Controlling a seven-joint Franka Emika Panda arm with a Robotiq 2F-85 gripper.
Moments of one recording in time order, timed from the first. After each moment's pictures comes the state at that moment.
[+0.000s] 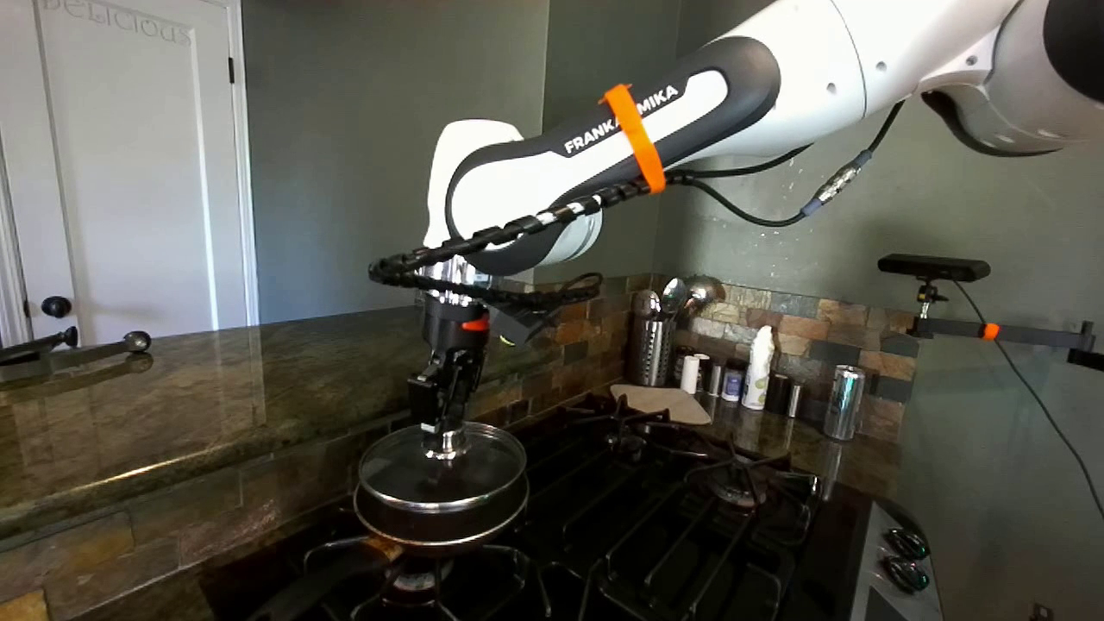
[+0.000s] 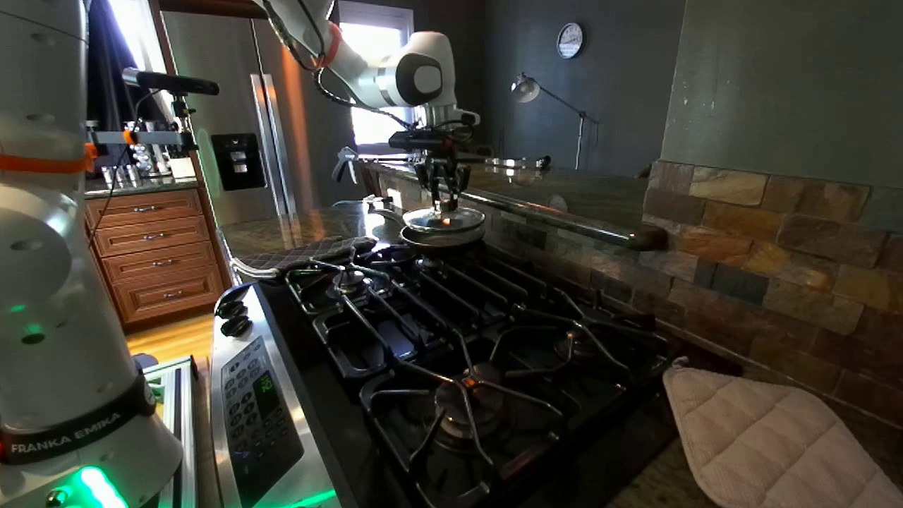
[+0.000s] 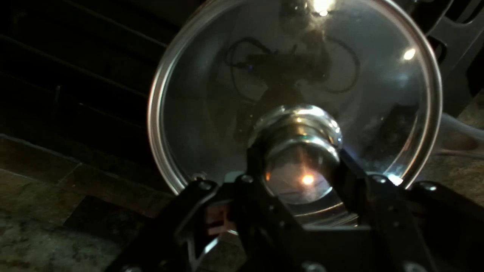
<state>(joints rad) 0.15 0.25 0.14 -1.84 -0.07 2.21 -0.12</state>
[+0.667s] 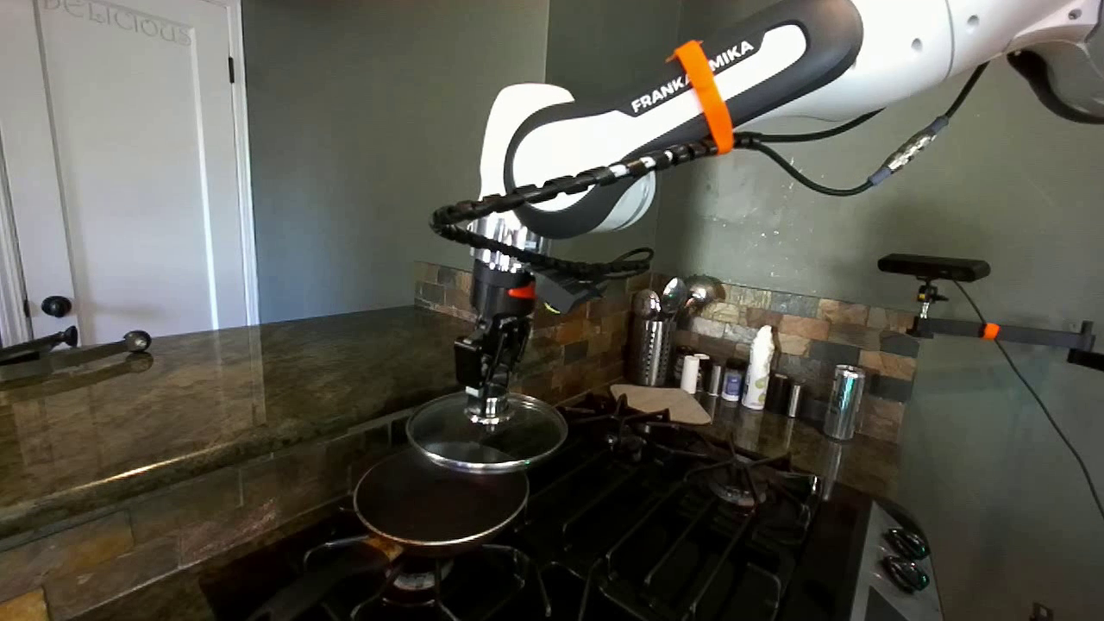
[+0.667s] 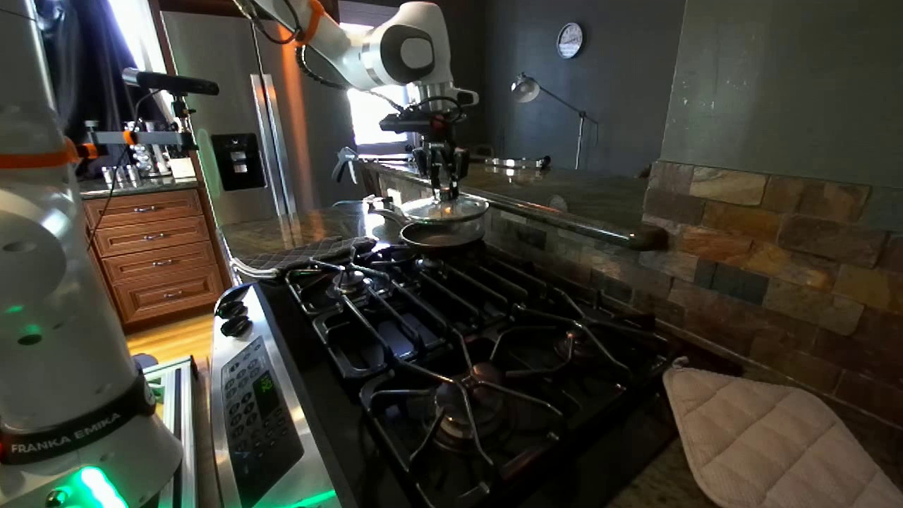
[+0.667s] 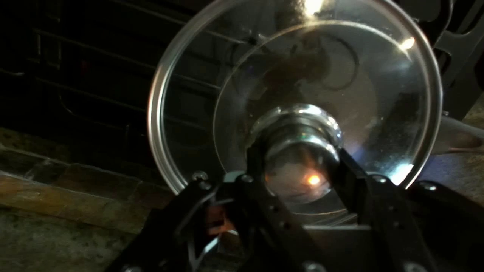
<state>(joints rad) 0.12 0.08 0.11 -1.98 -0.06 2.21 -0.05</state>
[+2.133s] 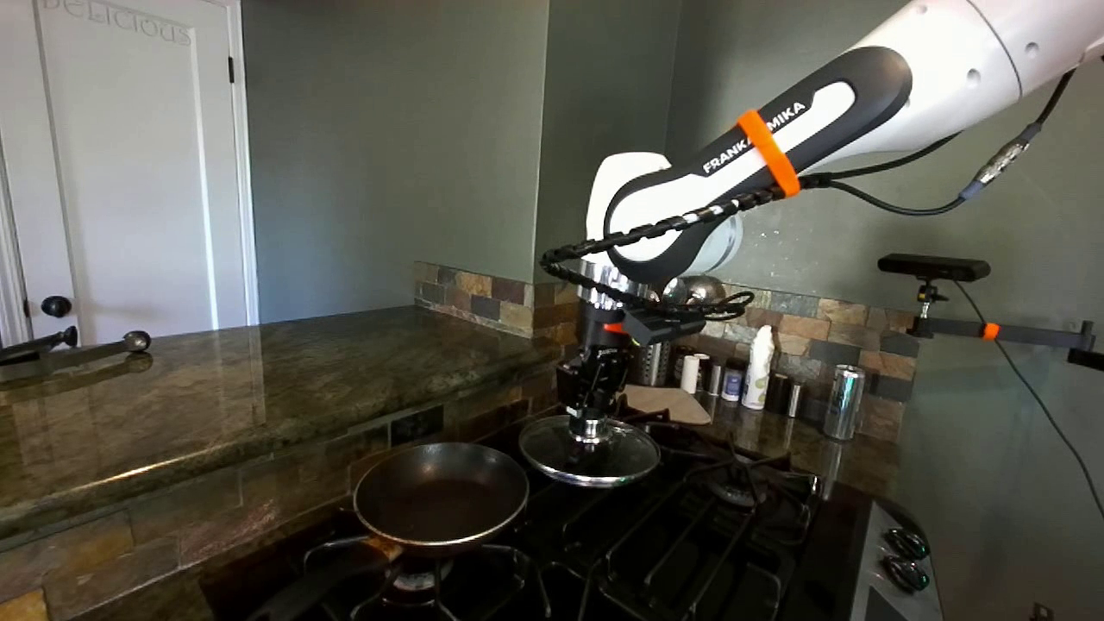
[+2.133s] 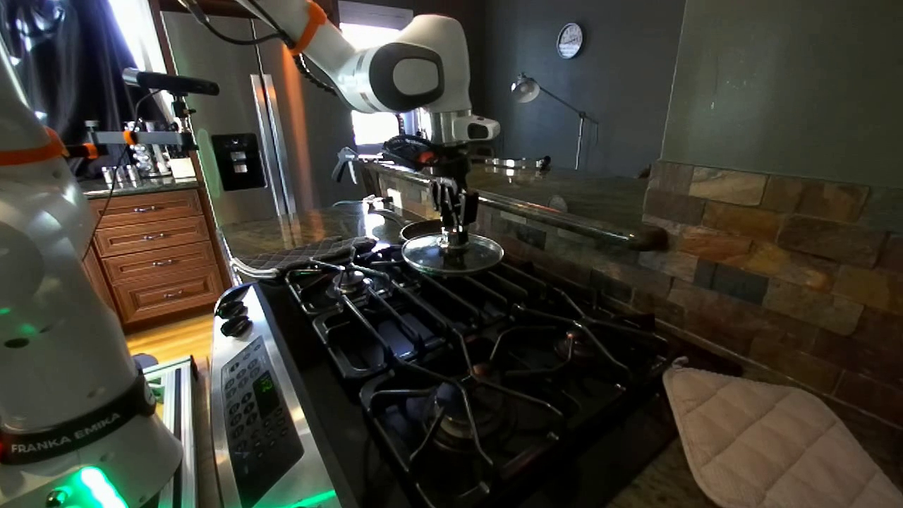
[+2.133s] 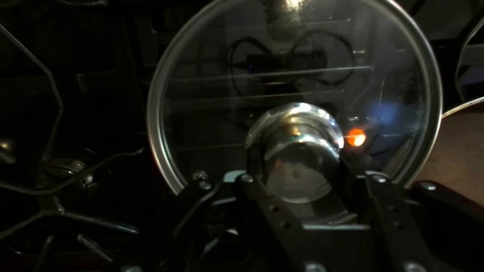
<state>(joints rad) 0.01 -0.05 0.01 -2.26 -0.01 2.31 0.07</state>
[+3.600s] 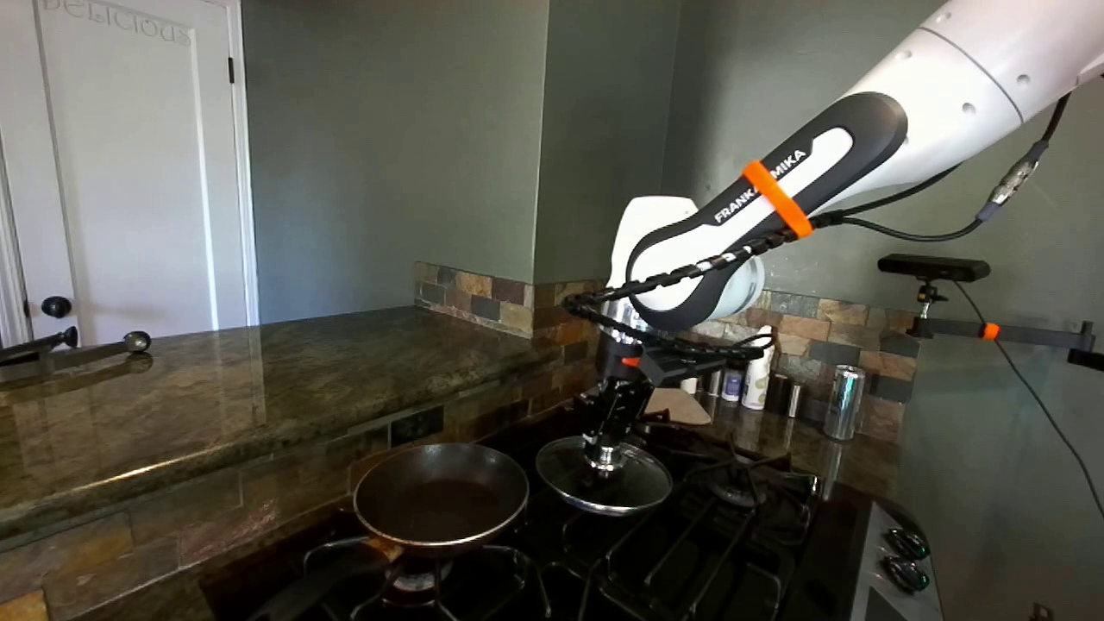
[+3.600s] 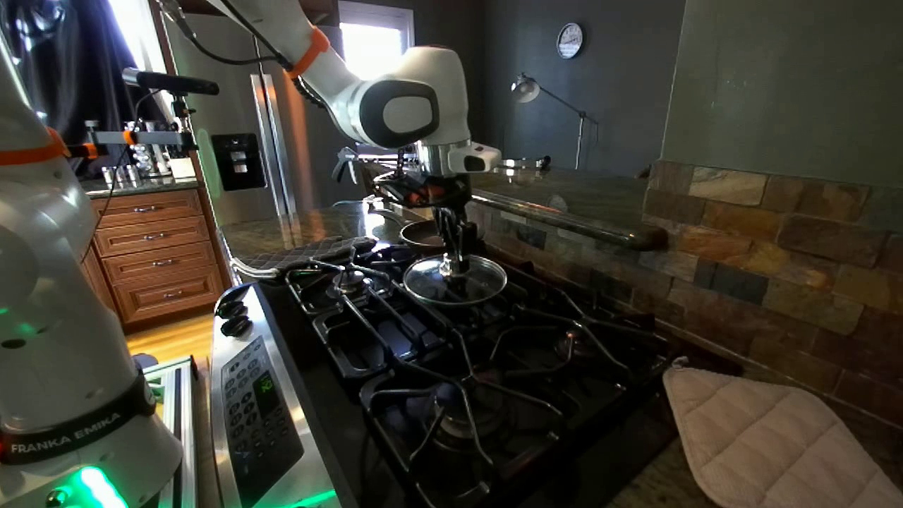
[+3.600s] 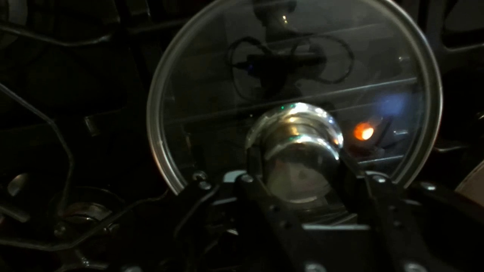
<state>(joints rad) -0.02 -0.05 -0.02 -2.39 0.01 2.49 0.11</state>
